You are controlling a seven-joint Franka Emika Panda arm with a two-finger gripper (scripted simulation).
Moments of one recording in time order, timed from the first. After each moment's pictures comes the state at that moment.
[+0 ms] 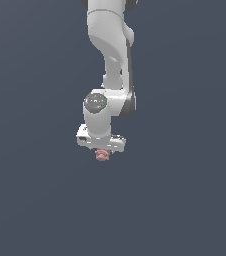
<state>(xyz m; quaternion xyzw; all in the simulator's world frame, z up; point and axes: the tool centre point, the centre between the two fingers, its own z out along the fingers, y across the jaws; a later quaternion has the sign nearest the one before) 0.007 -0.051 0.071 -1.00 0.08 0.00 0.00</state>
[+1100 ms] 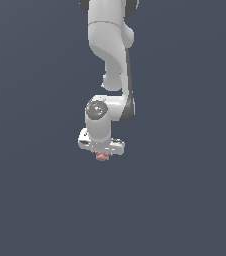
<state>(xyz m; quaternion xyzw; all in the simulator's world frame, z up) 0.007 -0.051 0.043 -1.00 0.09 0.00 0.00</state>
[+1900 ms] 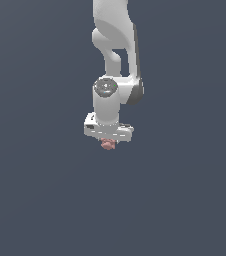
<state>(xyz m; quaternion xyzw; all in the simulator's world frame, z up) -0.024 -0.021 0.103 -1.00 0.09 0.00 0.00</state>
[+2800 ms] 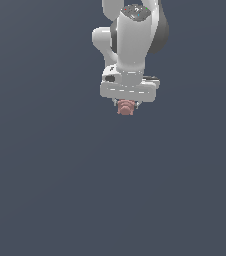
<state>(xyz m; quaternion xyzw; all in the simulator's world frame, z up) -0.098 0.054 0.253 -1.00 0.08 0.00 0.00</state>
